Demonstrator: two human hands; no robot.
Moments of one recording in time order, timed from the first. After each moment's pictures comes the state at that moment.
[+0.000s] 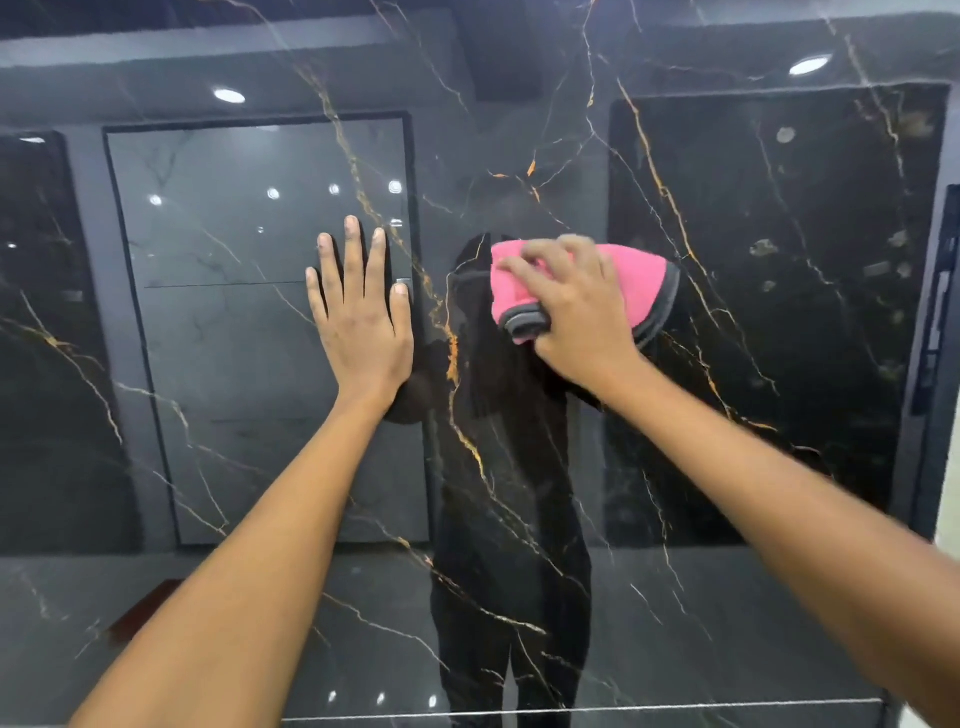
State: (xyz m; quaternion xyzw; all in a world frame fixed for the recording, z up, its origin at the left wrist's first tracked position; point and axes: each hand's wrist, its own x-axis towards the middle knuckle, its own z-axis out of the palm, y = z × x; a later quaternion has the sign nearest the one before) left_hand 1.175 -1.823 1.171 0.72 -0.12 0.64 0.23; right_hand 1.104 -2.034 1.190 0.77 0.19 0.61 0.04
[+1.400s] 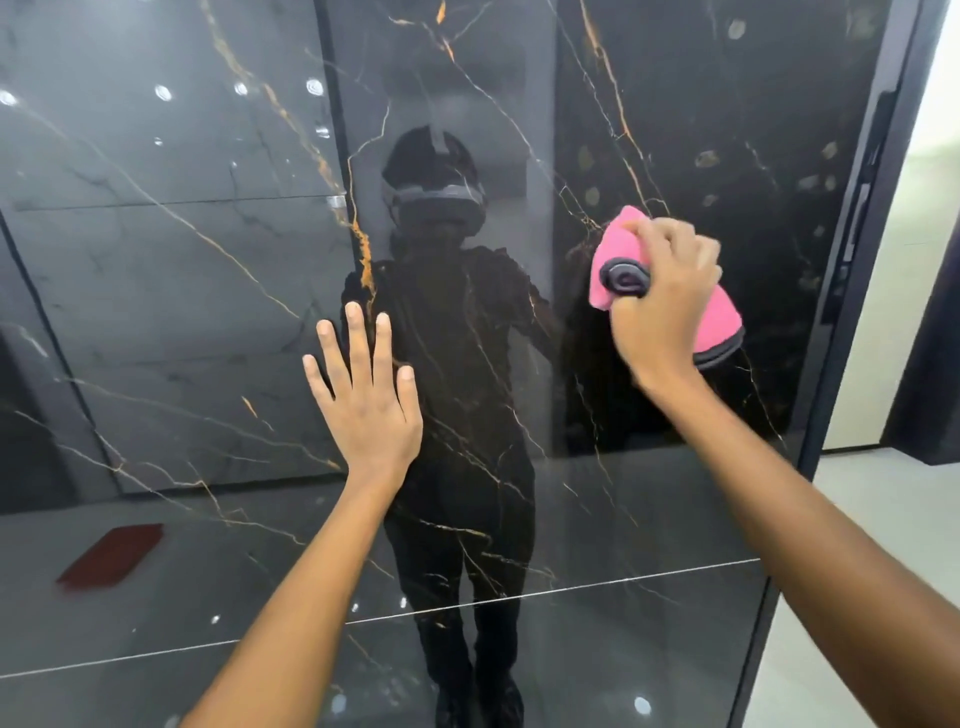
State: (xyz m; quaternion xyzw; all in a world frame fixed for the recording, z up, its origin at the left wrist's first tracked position) left_hand 1.158 -1.889 1.000 0.76 -0.12 0.59 0.22; right_hand 1.064 -2.132 1.097 0.75 -0.04 0.64 -0.17
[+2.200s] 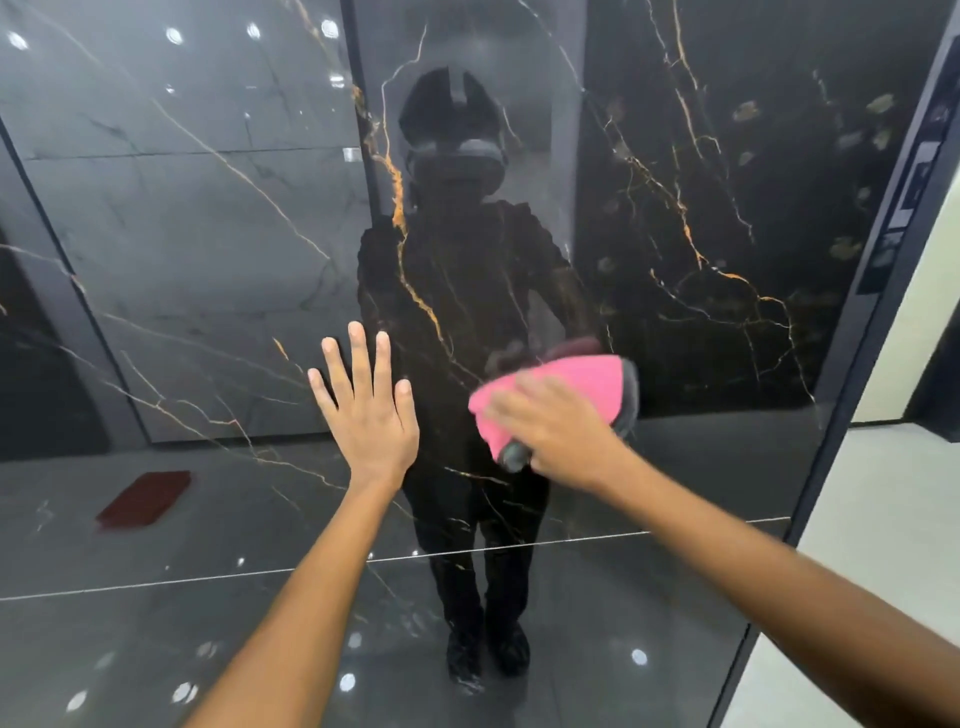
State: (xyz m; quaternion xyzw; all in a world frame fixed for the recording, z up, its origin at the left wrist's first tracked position) left_hand 1.166 -1.851 0.932 0.78 -0.12 0.57 0.22; right_hand 1.070 -2.063 0.972 0.85 0.28 0.42 0.18
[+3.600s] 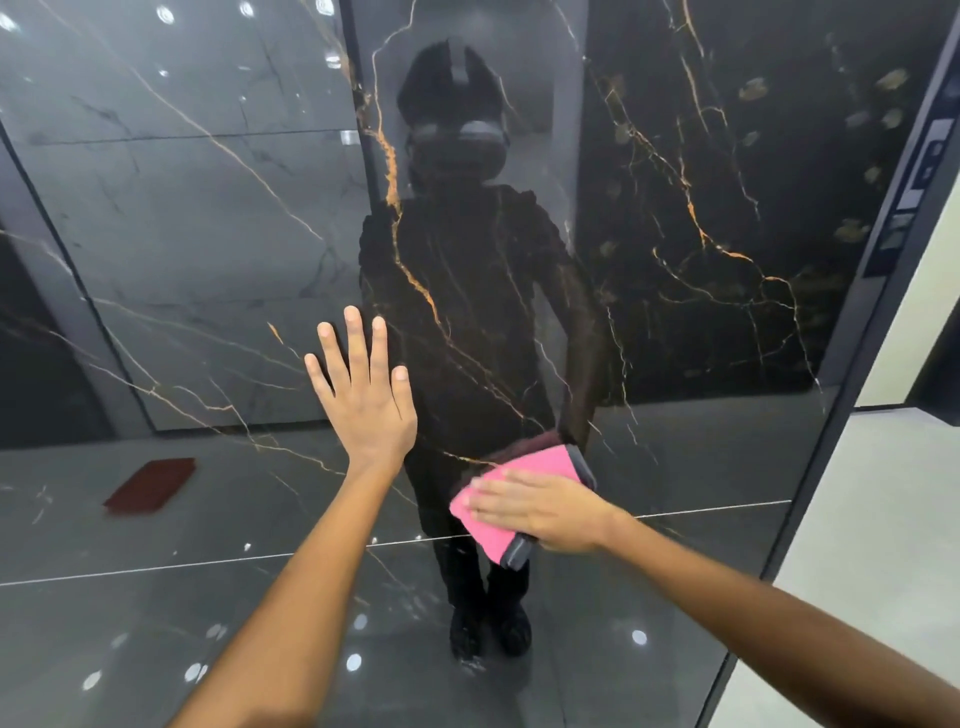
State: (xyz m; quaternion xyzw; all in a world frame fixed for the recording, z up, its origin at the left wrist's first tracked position) left_hand 1.163 -1.852 0.933 0.78 -0.12 0.58 0.22; right_hand 1.075 -2.074 0.860 0.80 0.40 0.32 0.32
